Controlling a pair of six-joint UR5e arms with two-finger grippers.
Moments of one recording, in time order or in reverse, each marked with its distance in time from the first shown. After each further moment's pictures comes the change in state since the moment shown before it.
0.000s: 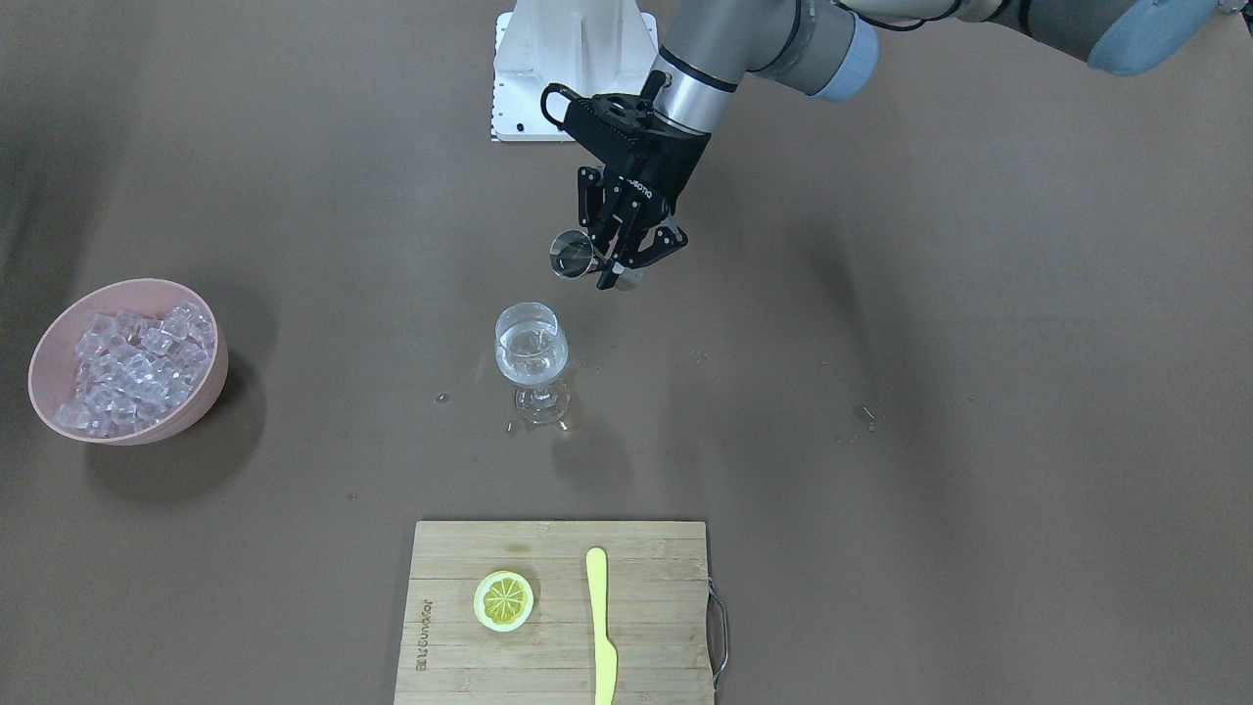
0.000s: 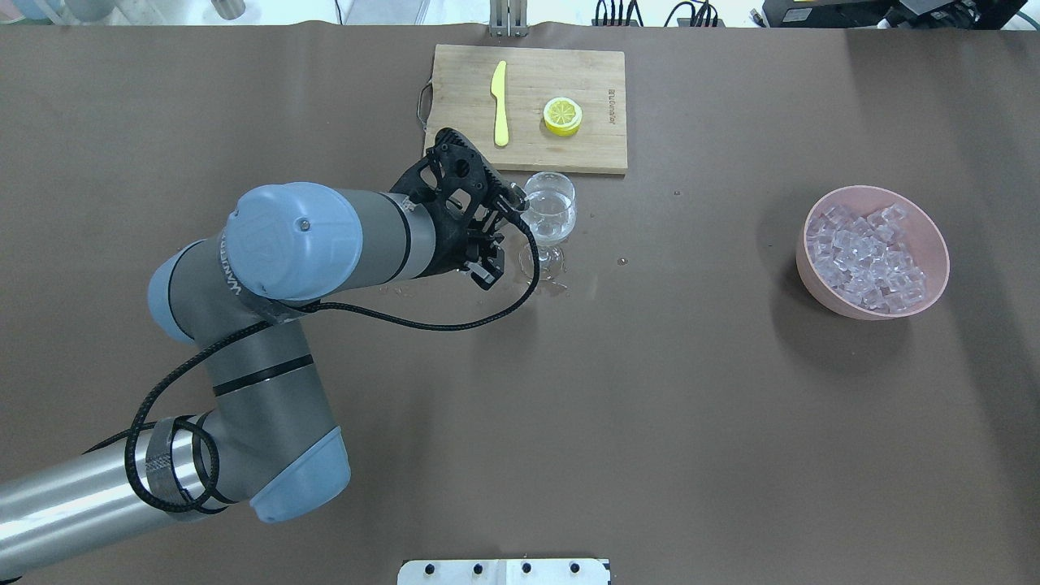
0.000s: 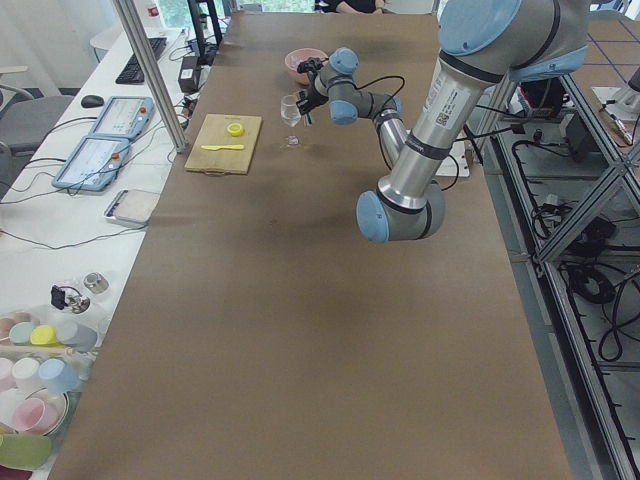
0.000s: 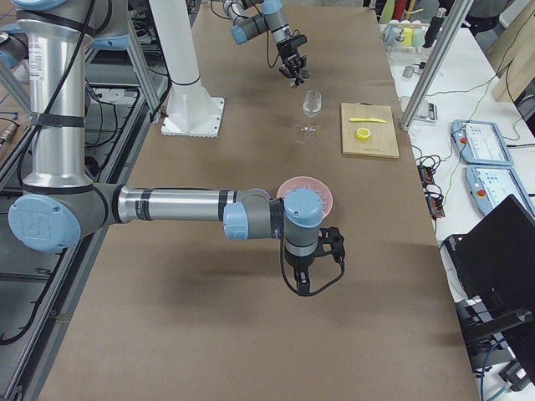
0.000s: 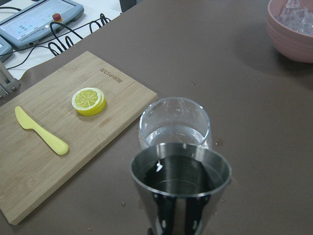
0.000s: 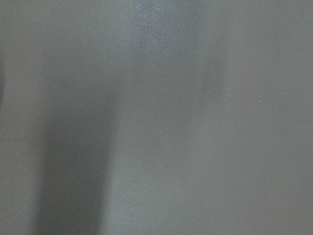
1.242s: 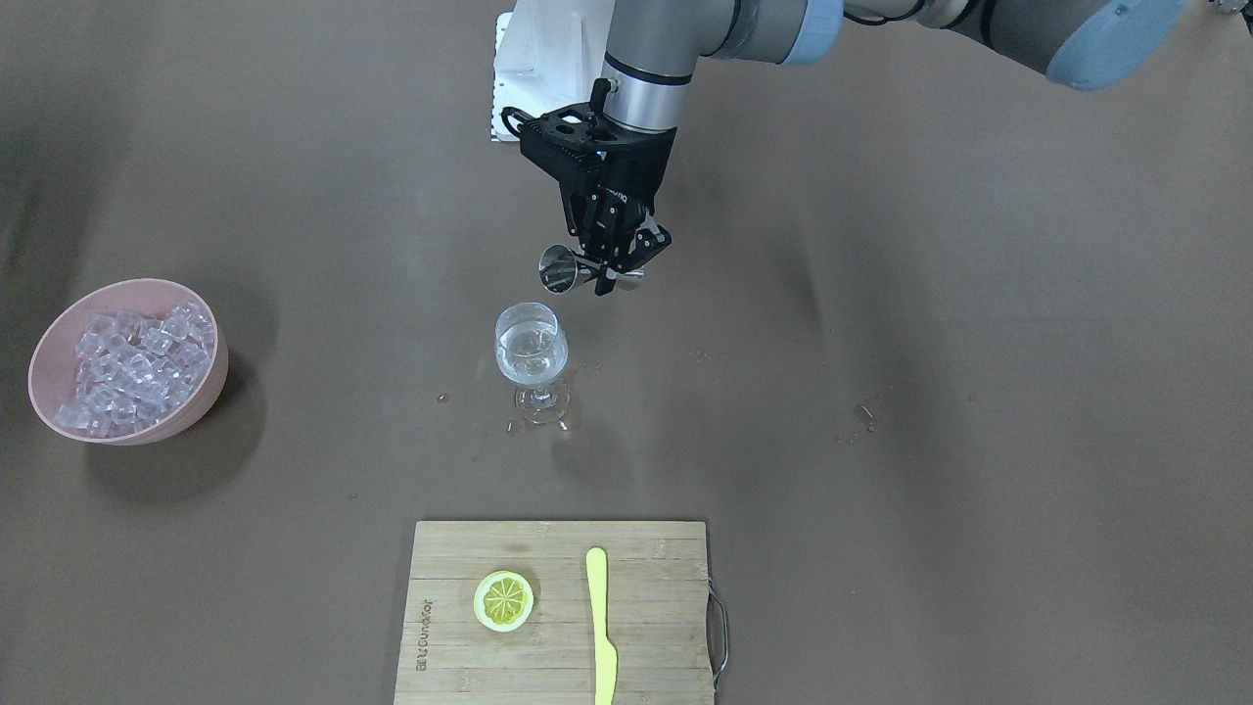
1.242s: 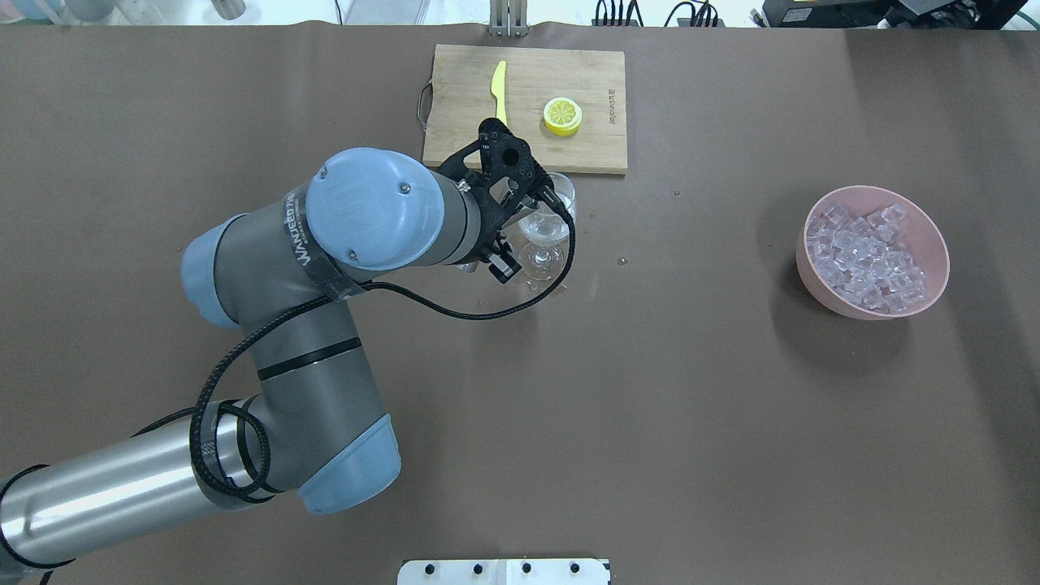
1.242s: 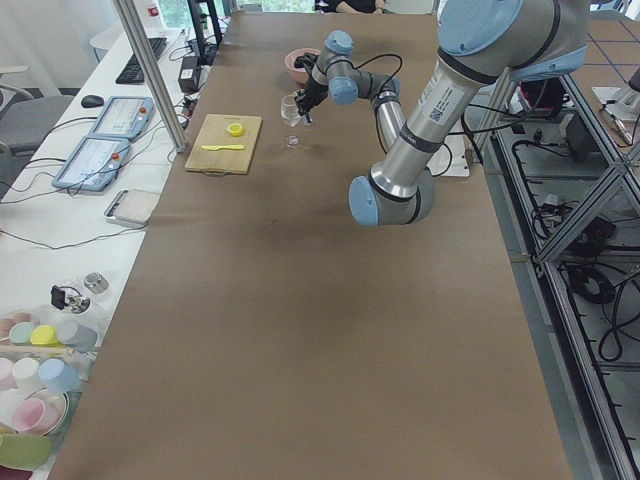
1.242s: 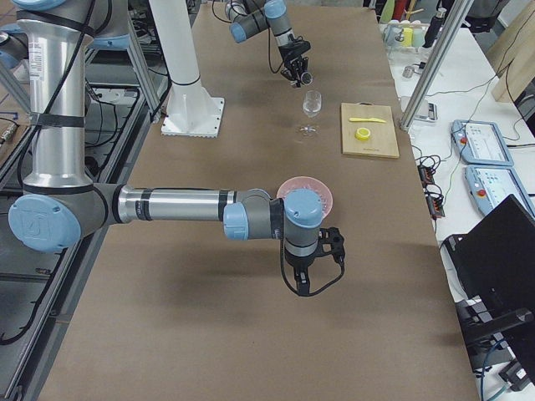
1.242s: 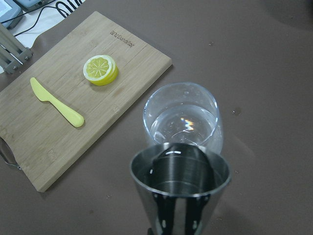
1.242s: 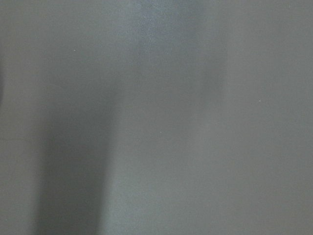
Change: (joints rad) left arm -0.001 -0.115 0.043 0.248 0.003 0.035; right arm 0.000 0.000 -0.001 0.000 0.000 0.001
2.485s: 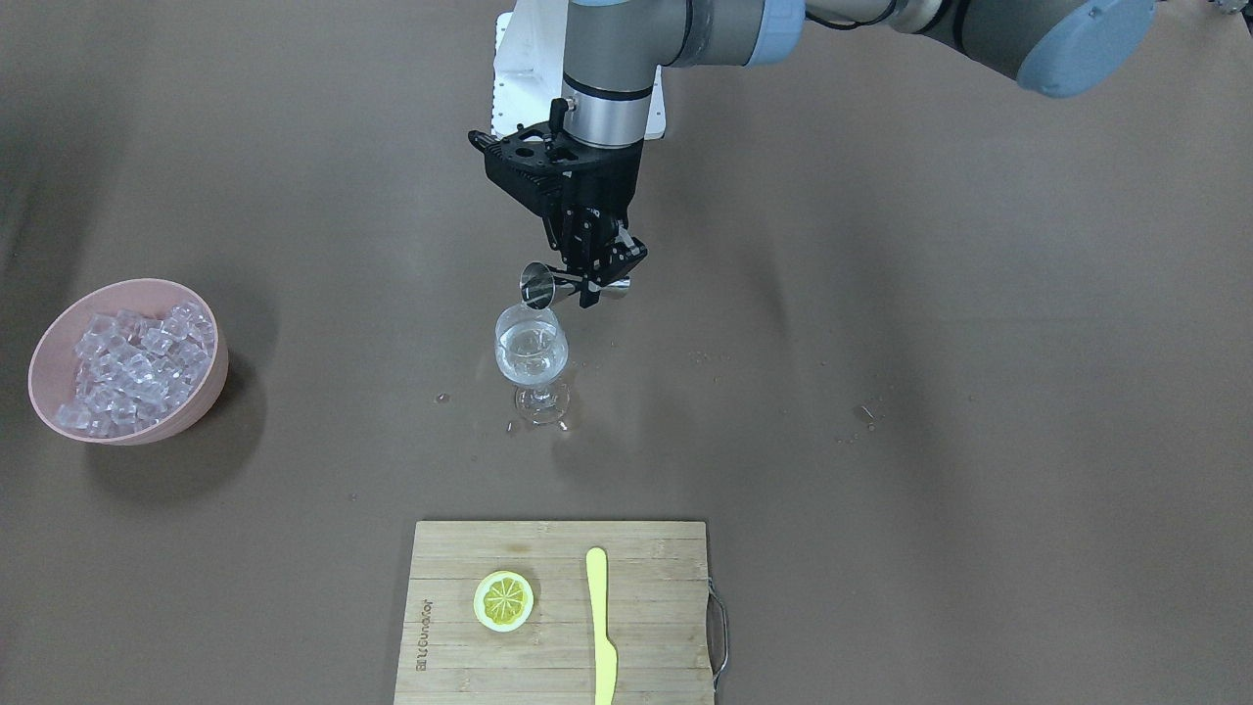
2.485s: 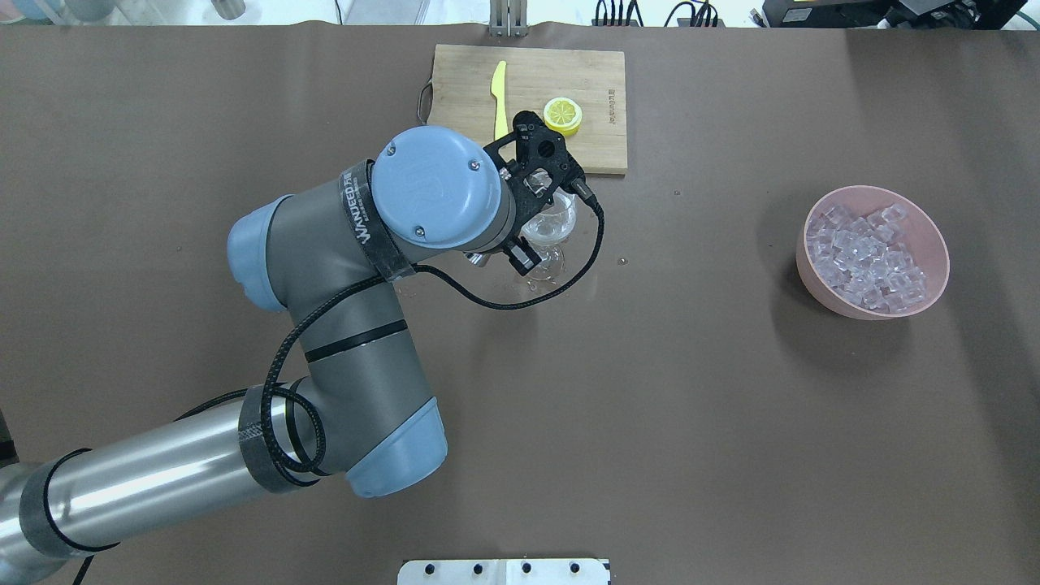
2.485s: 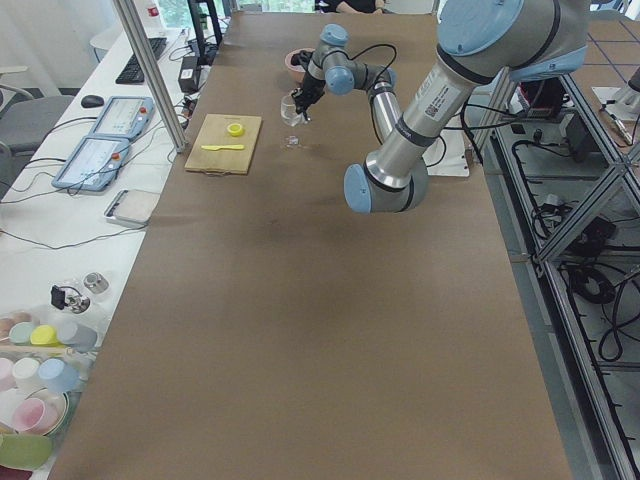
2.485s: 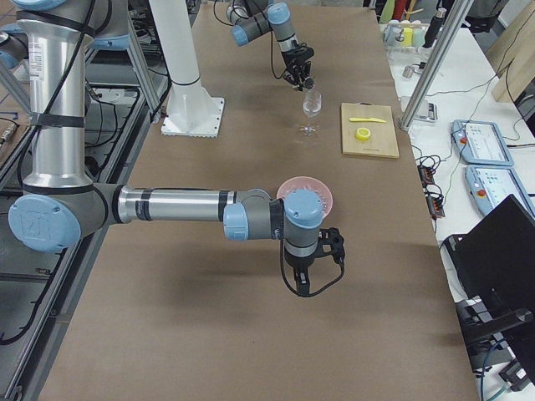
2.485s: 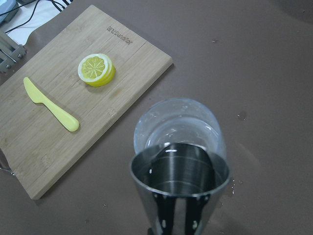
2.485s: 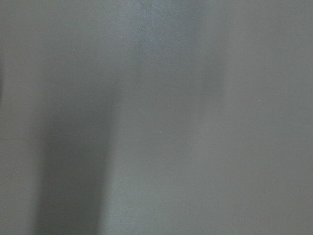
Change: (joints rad) left arm -0.001 -0.087 0.071 0.116 0.001 0.034; right arm 0.000 0.000 -0.002 0.000 0.000 0.000
